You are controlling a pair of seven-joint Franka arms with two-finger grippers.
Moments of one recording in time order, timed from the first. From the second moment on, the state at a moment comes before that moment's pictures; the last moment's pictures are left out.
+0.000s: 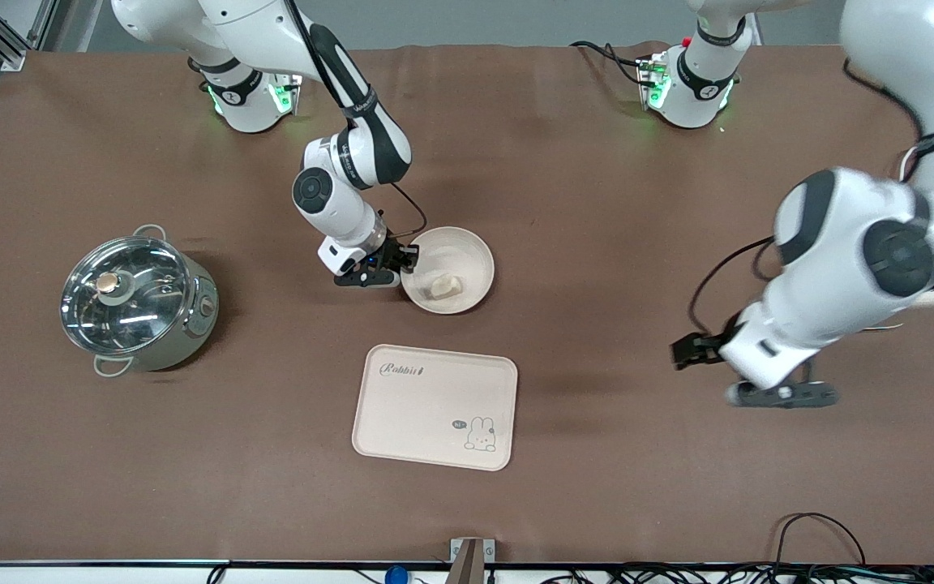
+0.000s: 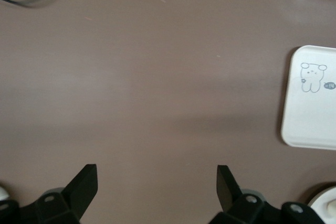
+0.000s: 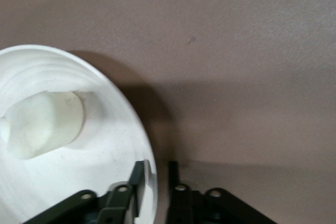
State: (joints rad) left arm 0.11 0.44 -0.42 -1.41 0.14 1.92 -0.27; right arm 0.85 0.45 -0.15 -2.19 0.71 2.71 0.13
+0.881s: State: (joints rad) left arm -0.05 0.04 -0.15 -1.49 0.07 1.61 -0.16; right arm 0.71 0.38 -0.16 -2.11 0.74 2.68 0.11
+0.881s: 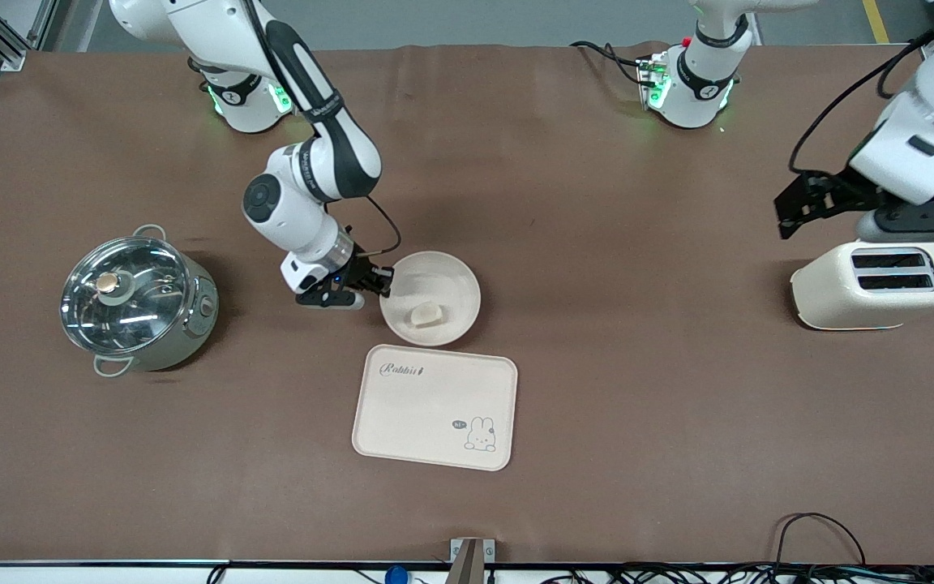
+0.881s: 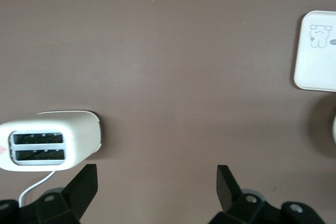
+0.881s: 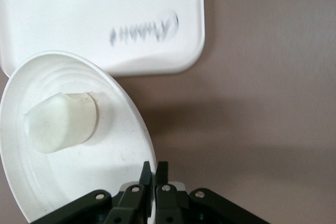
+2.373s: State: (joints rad) left arm -0.05 -0.01 -0.07 -1.57 -0.03 1.71 -0.06; right arm 0.59 0.83 -0.16 -1.57 0.86 2.65 0.08
